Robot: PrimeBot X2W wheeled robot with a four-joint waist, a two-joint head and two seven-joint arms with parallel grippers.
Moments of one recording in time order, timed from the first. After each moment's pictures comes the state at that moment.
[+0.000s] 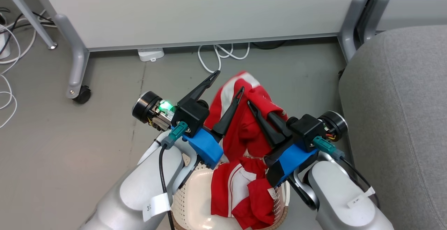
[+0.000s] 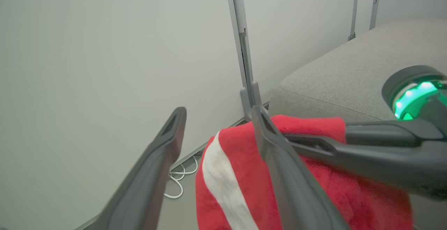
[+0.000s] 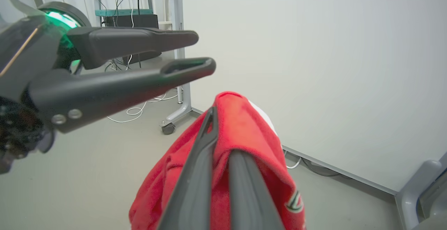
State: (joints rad) left arm -0.67 0.16 -0.78 0.54 -0.36 -0.06 -0.26; right arm -0.51 -0.05 0.46 0.49 0.12 0.13 -0.26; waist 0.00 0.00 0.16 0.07
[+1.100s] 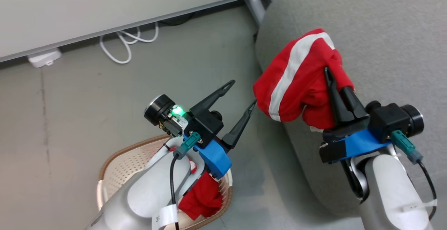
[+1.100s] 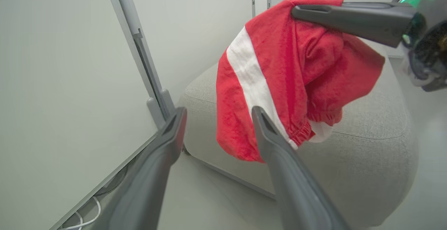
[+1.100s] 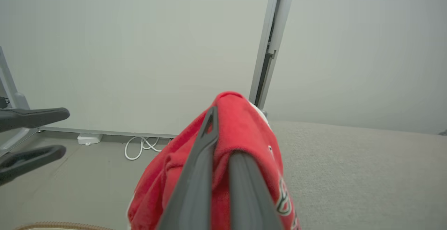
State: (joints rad) left arm -0.65 0.16 -0.83 0.51 -0.32 -0.10 -0.26; right arm -0.40 -0.05 0.08 0.26 0.00 0.13 -0.26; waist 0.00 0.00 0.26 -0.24
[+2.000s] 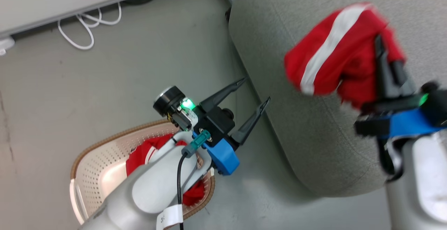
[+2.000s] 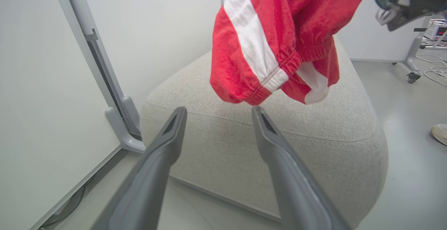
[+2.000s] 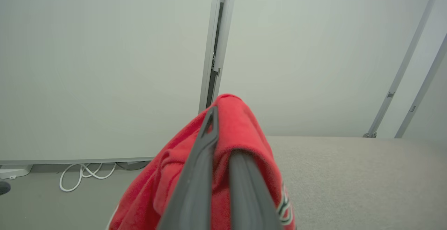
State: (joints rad) left arm -0.69 0.16 -0.87 0.49 -0.30 -0.11 -0.26; right arm -0.42 -0.06 -0.07 0.14 0.01 0.13 -0.26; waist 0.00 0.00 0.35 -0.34
